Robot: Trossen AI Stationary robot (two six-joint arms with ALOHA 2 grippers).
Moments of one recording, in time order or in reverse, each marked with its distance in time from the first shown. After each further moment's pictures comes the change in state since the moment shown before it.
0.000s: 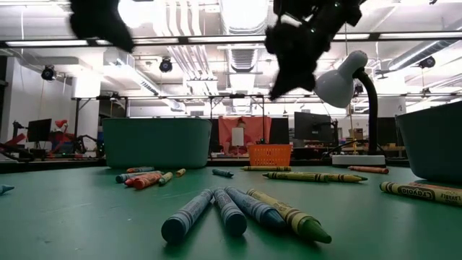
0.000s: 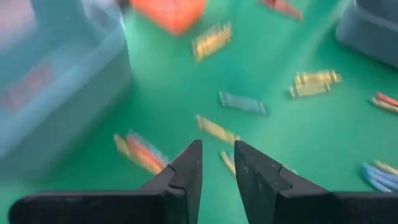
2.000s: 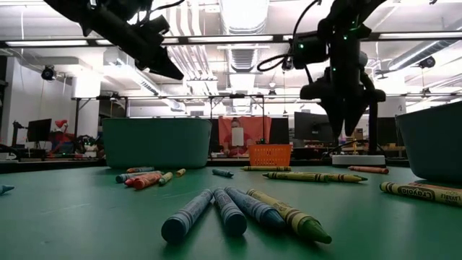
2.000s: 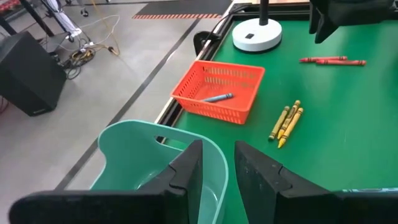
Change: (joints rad) left arm 0.765 0.014 -0.230 0.735 0.519 0.960; right arm -0.242 0.020 -0.050 -0.499 0.099 0.483
